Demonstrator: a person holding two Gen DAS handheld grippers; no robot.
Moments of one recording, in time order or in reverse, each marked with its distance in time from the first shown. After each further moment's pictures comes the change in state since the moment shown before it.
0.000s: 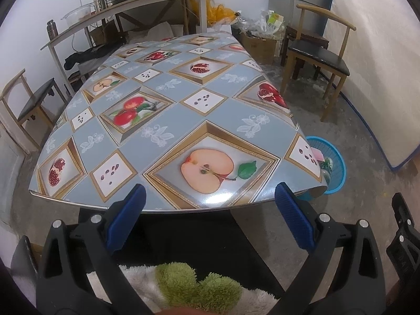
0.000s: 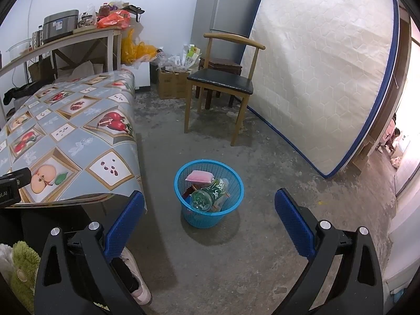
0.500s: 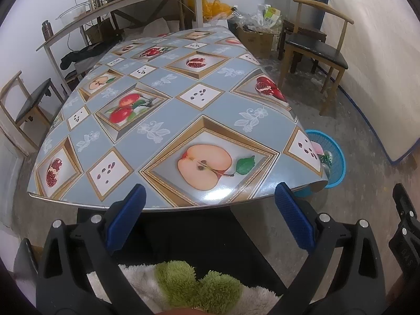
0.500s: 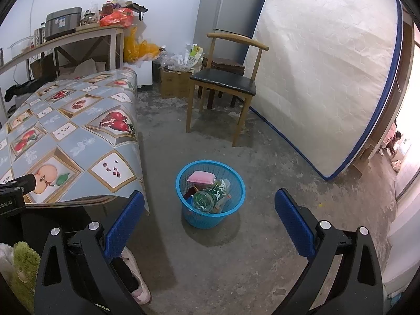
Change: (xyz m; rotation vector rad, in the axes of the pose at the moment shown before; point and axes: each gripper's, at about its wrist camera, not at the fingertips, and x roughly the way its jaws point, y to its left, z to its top) left arm 0.006 0.001 -0.002 0.024 0.025 -0.009; right arm 0.001 0.003 0.006 -0.022 -0.001 0.004
